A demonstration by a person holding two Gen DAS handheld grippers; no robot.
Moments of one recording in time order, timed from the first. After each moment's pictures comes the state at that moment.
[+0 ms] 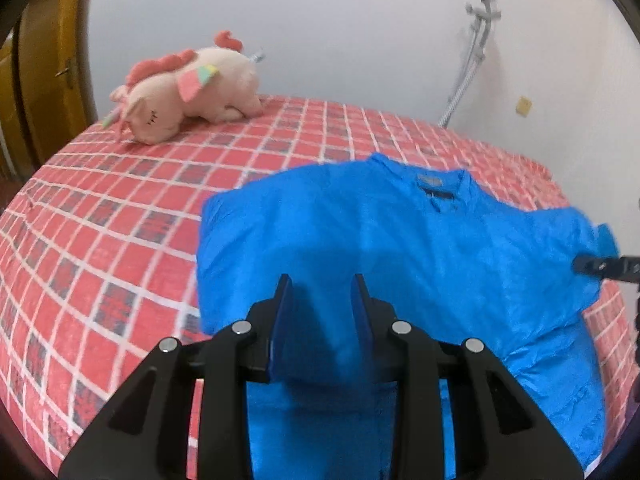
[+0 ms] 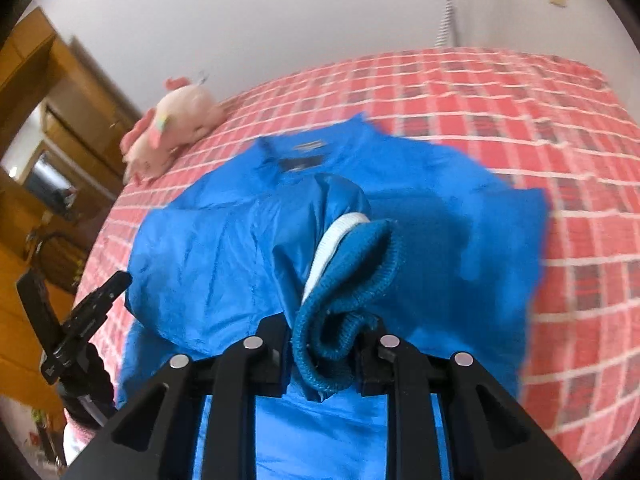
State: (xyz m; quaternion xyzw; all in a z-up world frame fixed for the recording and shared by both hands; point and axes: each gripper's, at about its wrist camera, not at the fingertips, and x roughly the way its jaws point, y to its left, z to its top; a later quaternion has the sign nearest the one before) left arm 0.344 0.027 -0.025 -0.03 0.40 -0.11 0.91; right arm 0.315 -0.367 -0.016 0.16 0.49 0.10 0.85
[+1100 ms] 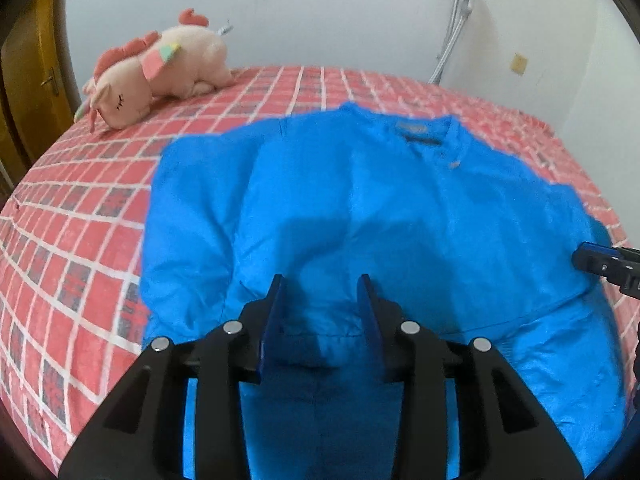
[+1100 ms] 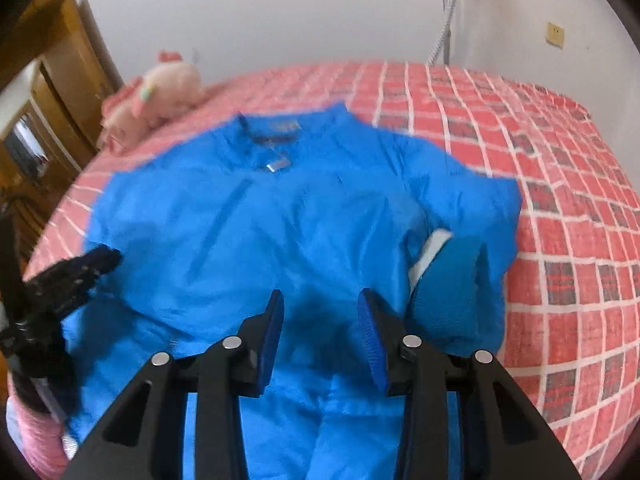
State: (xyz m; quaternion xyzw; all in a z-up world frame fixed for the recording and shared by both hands) left arm 0.341 -0.023 -0.061 0.02 0.43 -0.11 0.90; right arm 0.303 -0.343 -0.062 0.07 0.48 0.07 0.87
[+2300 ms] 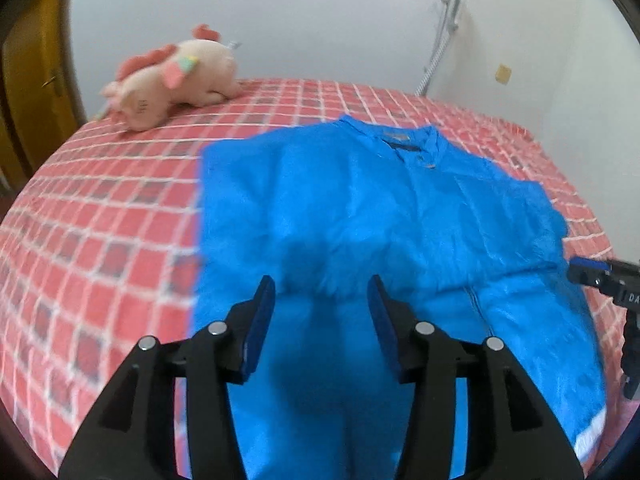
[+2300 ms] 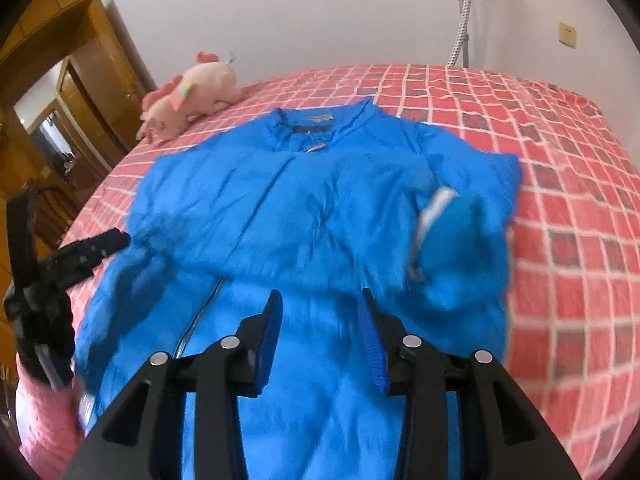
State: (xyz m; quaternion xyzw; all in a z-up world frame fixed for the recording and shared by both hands) left arm 0.266 0.021 -0.017 0.00 0.41 -0.12 0.90; right arm 0.208 -0.347 -0.035 0.08 0.45 0.14 0.88
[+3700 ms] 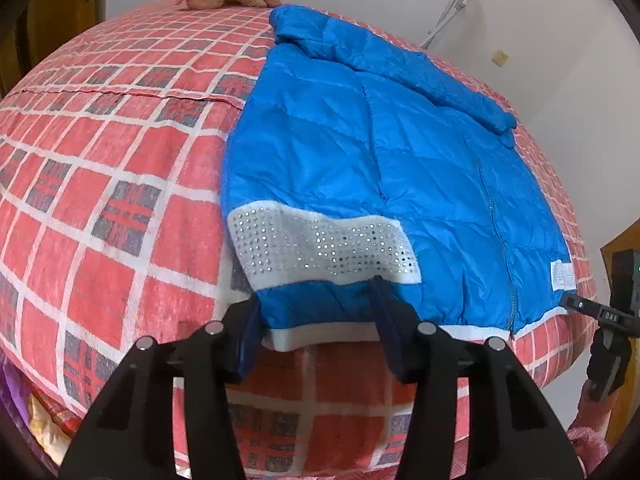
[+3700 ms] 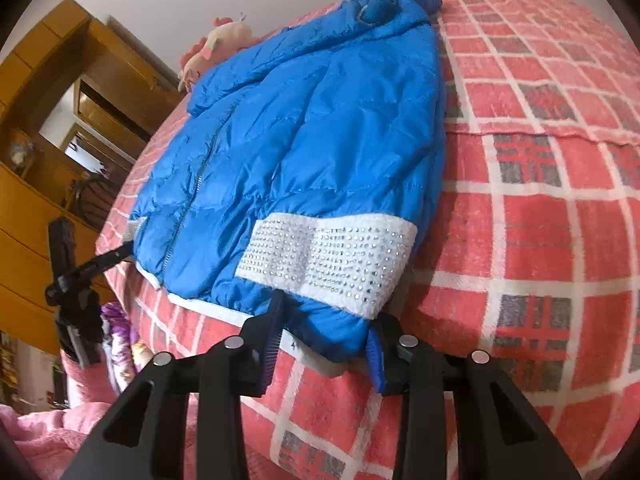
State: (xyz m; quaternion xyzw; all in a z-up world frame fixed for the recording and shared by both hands) left arm 0.071 0.084 -0.081 -0.09 0.50 -0.14 0.85; right arm 0.011 -0.385 -0.110 0.20 0.51 0.19 0.82
